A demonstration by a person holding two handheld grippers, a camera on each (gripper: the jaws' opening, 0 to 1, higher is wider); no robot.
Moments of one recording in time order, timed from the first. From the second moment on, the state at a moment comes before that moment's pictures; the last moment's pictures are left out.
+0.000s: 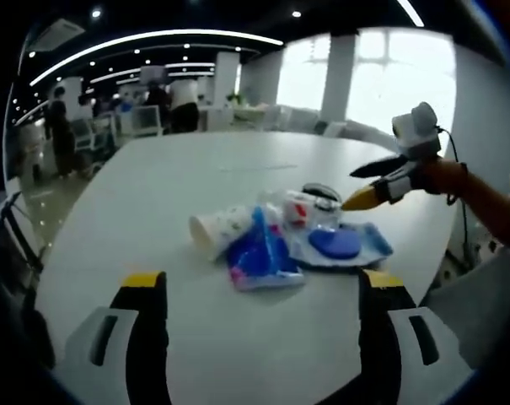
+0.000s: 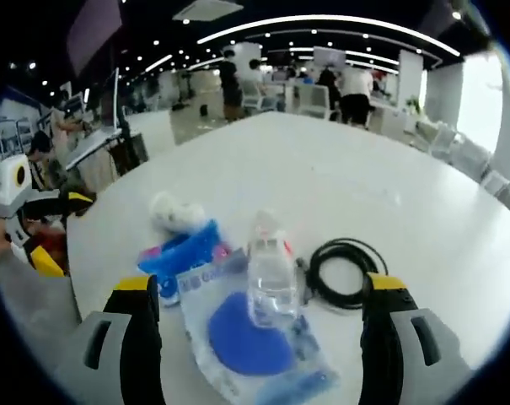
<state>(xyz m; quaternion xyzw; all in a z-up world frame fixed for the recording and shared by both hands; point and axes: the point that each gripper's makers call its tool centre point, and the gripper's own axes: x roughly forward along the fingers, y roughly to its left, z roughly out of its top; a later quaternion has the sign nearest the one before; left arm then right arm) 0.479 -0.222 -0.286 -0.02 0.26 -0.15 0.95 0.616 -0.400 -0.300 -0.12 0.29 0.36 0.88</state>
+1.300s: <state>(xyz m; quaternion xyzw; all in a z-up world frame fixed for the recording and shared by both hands) 0.478 -0.224 -0.294 0.01 0.27 -0.16 0.95 0.672 -0.372 -0.364 -0.15 0.35 0.34 0.86</state>
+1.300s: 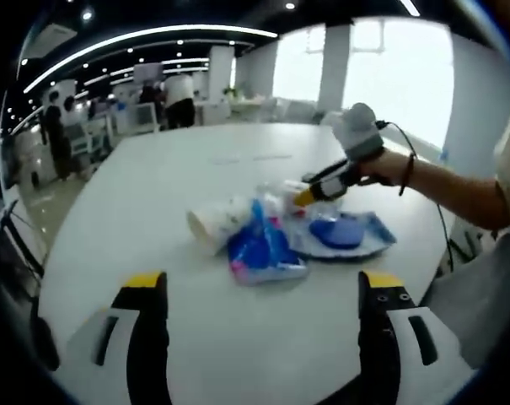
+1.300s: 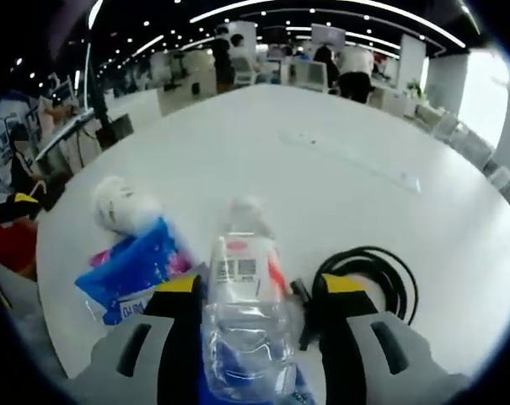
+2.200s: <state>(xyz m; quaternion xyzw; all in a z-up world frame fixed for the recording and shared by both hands) 0.477 -0.224 -0.294 0.01 0.28 -0.16 0.95 0.661 -0.386 -0.385 -0.19 0.45 0.33 0.81</state>
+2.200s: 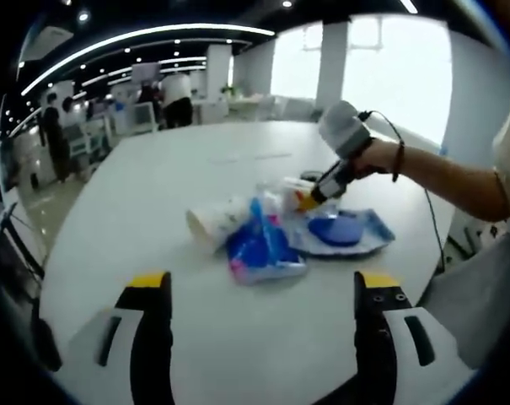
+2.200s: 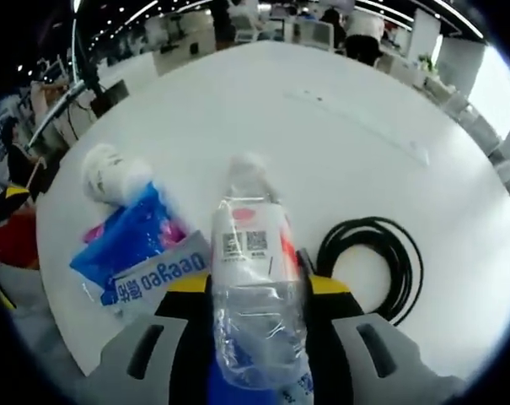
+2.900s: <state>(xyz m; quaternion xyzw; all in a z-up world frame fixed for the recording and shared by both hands) 0.477 -0.222 -0.295 0.01 0.28 -0.16 0.95 0.660 -0.382 -0.364 -0.10 0.42 0.34 0.84</state>
